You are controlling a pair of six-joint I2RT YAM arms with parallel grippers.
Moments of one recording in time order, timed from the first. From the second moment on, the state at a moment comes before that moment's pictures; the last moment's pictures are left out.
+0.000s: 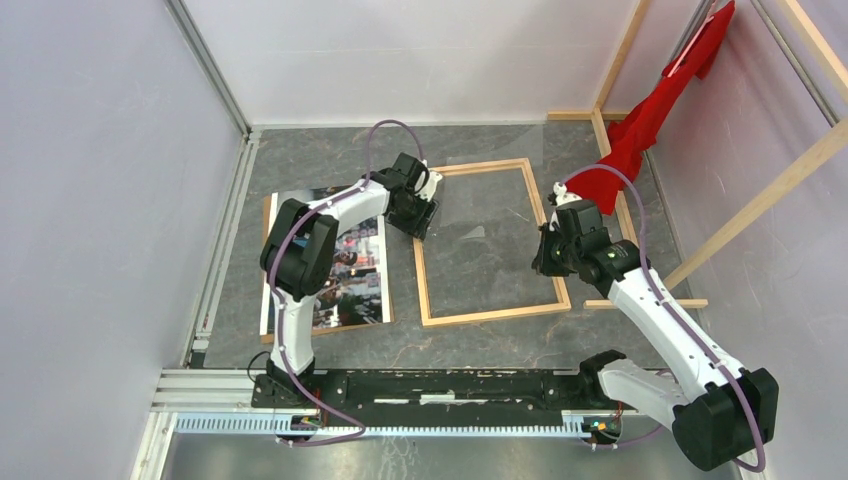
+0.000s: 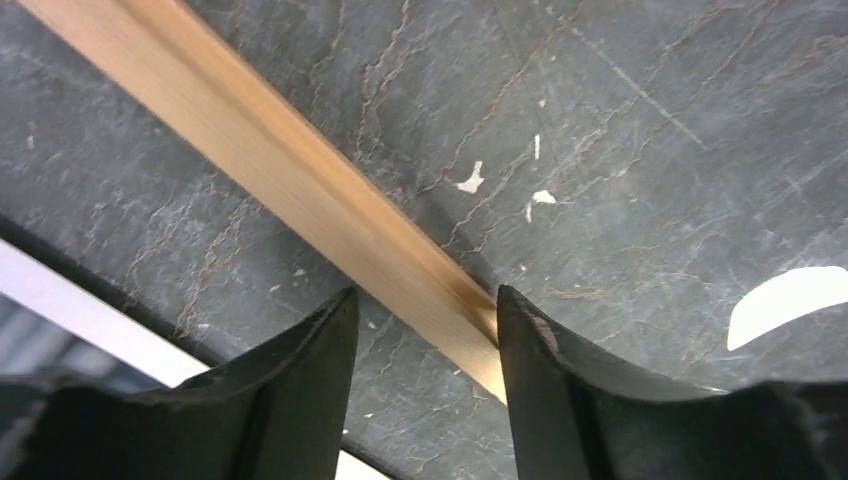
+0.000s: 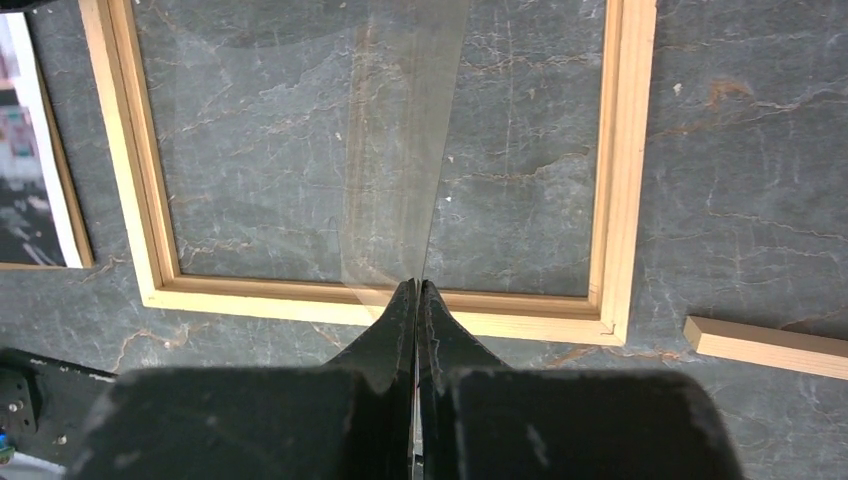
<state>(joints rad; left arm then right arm) -0.51 2.07 1.50 -0.57 0.13 0.06 0.37 1.03 0.84 -0.69 -0.01 0.38</state>
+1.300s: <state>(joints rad) -0.23 1.71 1.43 -0.65 0.16 0.22 0.38 1.08 0.91 -0.41 -0.44 0.60</state>
